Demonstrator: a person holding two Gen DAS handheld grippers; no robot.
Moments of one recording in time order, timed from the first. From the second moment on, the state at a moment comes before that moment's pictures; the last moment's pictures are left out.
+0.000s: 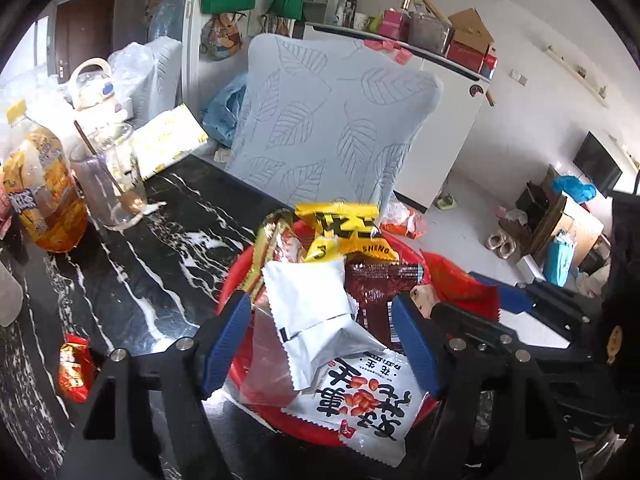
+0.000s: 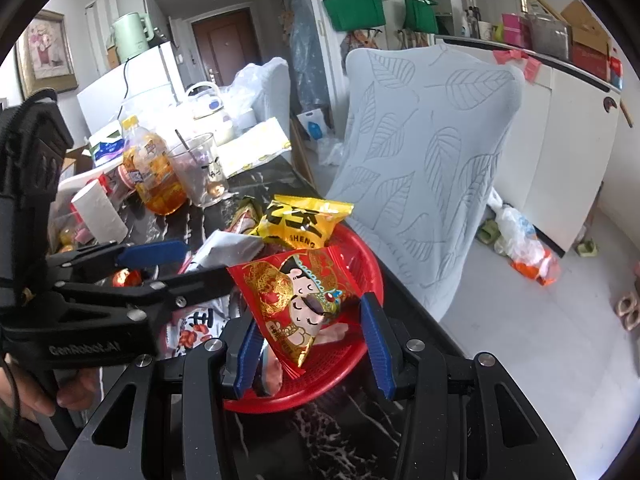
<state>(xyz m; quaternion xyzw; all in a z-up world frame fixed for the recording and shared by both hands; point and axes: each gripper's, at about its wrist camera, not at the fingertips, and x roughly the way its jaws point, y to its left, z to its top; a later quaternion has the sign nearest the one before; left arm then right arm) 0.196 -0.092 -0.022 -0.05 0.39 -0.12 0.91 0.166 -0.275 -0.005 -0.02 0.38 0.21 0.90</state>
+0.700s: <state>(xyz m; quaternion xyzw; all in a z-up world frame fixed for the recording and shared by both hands) 0.168 -0.072 -0.010 -0.05 0.37 -0.10 0.92 0.151 -0.266 -0.016 -0.03 0.38 0.21 0.90</state>
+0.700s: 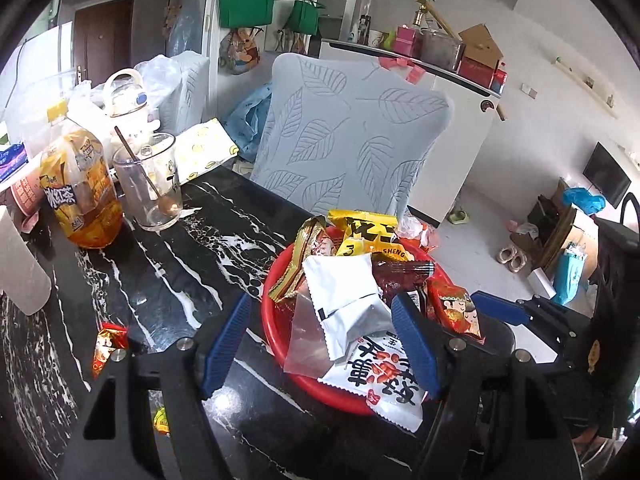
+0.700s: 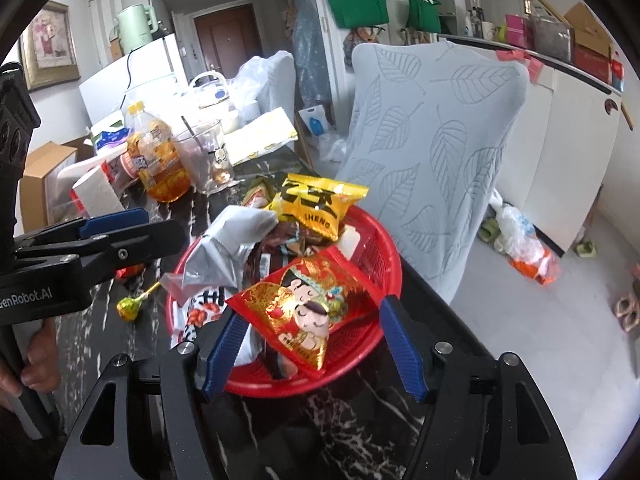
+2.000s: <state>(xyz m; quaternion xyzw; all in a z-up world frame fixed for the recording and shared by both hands) 0.078 -0.026 0.060 -0.04 0.31 -0.02 0.95 0.096 -0.218 0.049 -0.03 0.32 0.27 0.91</state>
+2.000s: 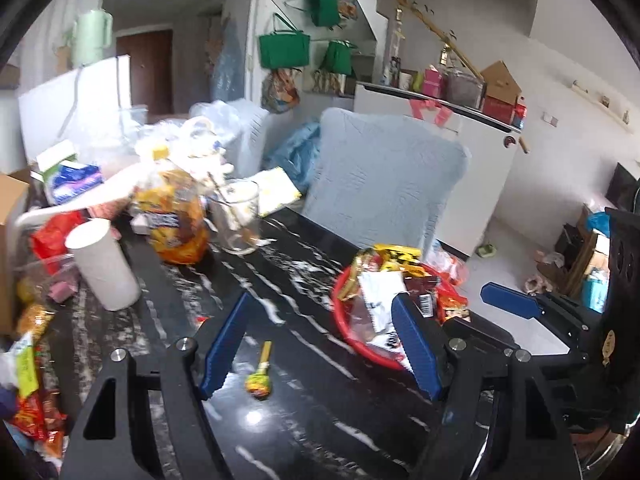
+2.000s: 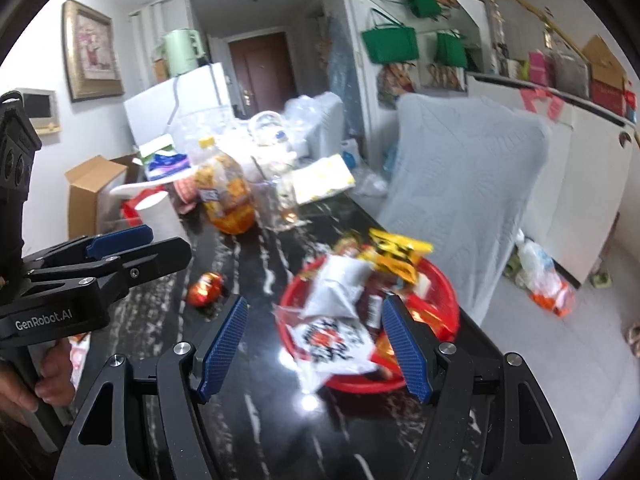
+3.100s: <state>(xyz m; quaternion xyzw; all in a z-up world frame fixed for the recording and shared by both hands) 0.032 0.074 0.015 -0.08 0.36 0.08 0.93 0.073 -0.093 0.014 -0.09 0.34 0.36 0.86</state>
